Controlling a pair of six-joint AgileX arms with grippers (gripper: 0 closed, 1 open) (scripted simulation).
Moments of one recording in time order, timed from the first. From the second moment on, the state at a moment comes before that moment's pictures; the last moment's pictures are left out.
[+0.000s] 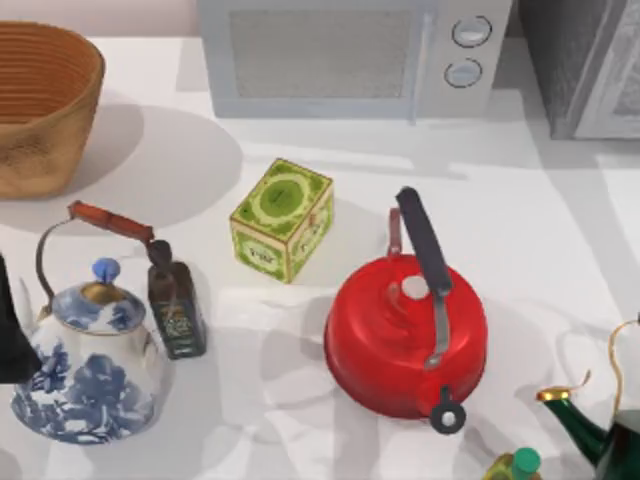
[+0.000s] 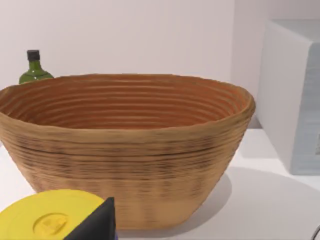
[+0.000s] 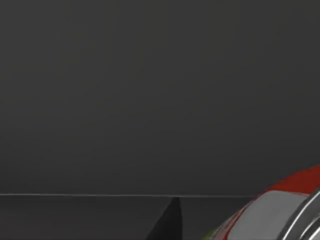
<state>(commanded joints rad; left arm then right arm) 0.00 0.00 0.00 0.00 0.00 0.00 0.15 1.64 2.13 -0.53 0.17 0.02</state>
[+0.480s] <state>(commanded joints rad) 0.00 0.00 0.00 0.00 0.00 0.00 0.10 2.03 2.70 -0.66 0.13 0.02</state>
